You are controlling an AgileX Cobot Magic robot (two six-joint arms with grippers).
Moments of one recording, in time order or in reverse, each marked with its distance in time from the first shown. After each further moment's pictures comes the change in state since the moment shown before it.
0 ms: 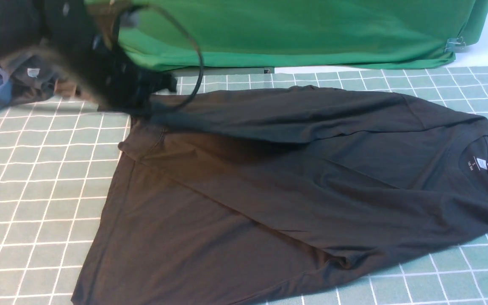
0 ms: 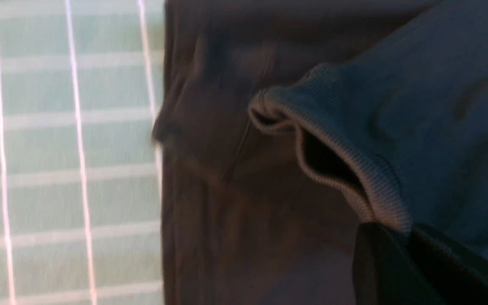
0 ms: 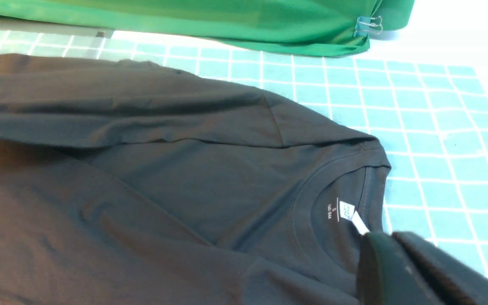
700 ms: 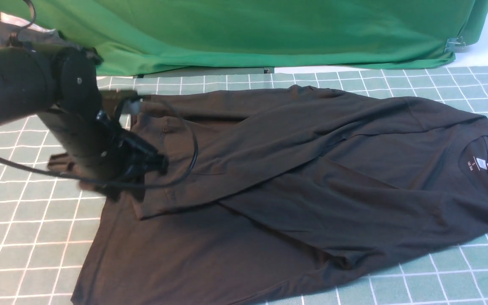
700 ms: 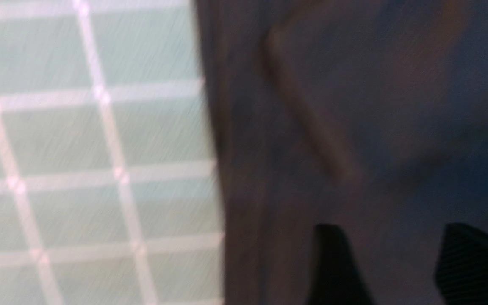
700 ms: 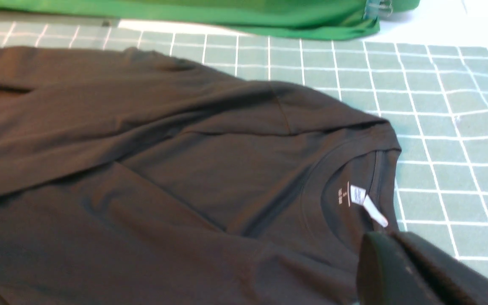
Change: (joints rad) right arm 0.000 0.021 -0.001 0.031 0.027 -0.005; left arm 0.000 0.034 0.164 0.014 0.190 0.030
